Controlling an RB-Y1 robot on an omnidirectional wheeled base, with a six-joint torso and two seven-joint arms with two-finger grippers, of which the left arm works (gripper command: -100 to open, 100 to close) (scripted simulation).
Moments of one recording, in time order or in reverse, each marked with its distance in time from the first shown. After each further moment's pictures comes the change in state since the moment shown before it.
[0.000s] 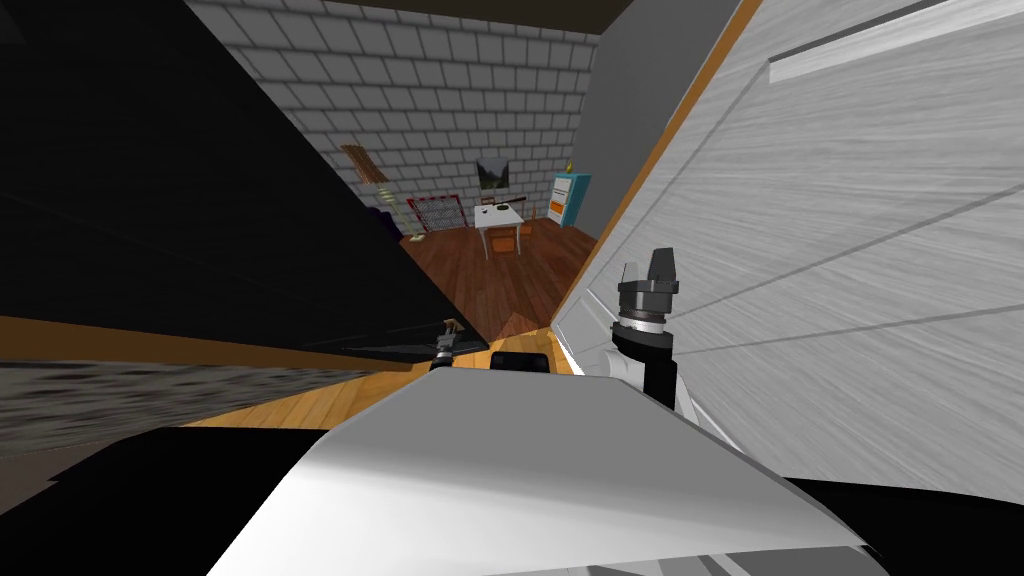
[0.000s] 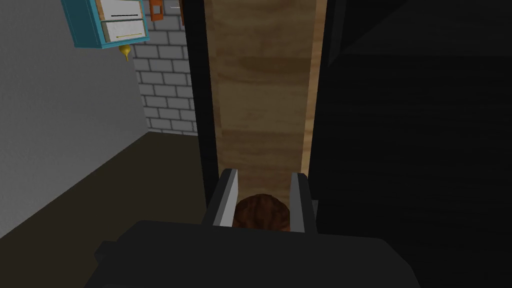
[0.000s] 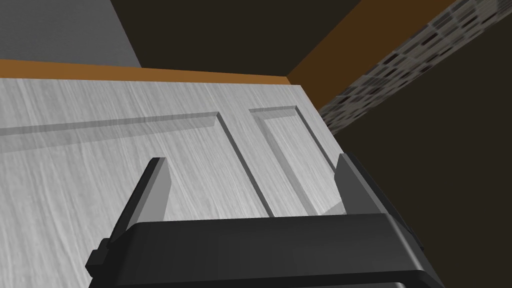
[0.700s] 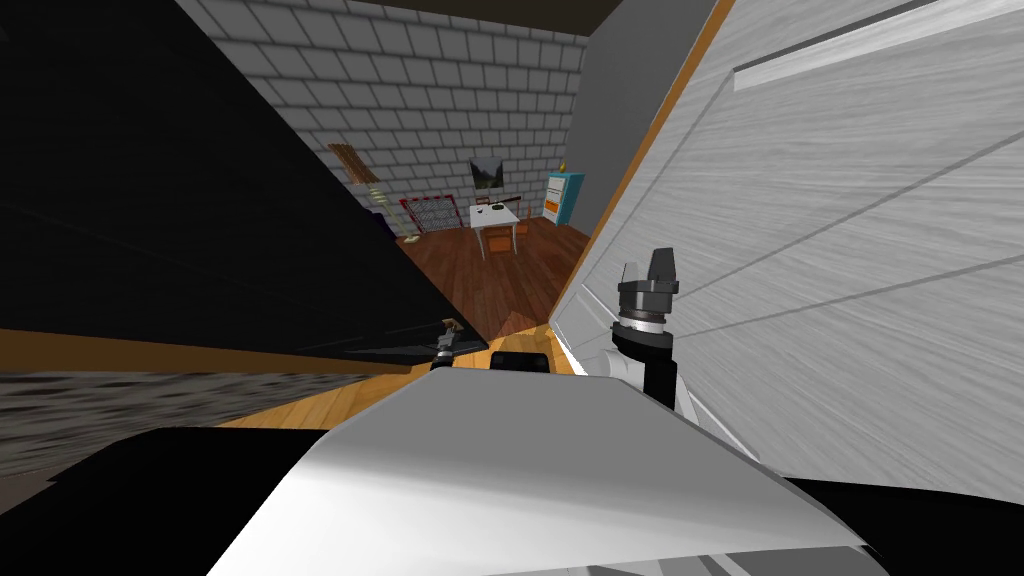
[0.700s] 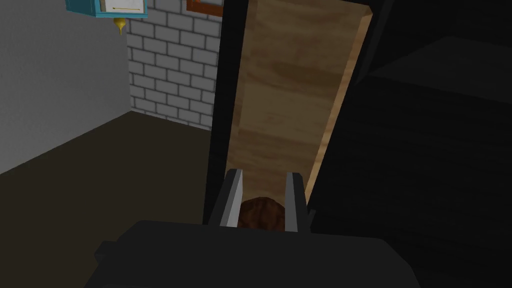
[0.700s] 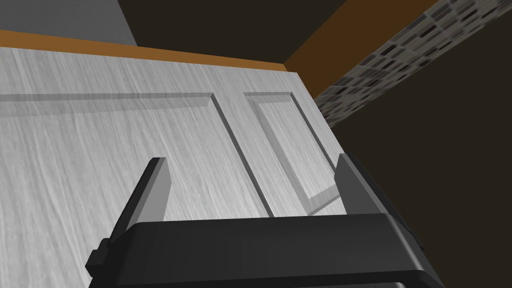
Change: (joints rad) arm -0.003 0.007 -0.028 0.002 0.053 0.021 0.143
